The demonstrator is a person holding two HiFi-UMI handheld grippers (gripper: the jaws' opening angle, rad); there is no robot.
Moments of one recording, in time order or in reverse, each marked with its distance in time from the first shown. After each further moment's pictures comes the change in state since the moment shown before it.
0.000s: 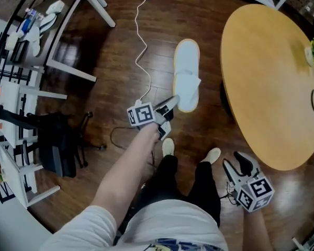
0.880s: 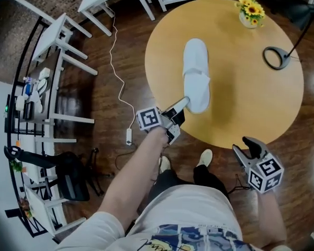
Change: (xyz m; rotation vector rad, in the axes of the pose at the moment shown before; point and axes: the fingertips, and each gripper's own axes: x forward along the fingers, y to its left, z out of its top) left arm 0.254 -0.320 -0.242 0.060 0.214 -0.249; right arm -0.295 -0.254 -0.082 0.104 -0.205 -0.132
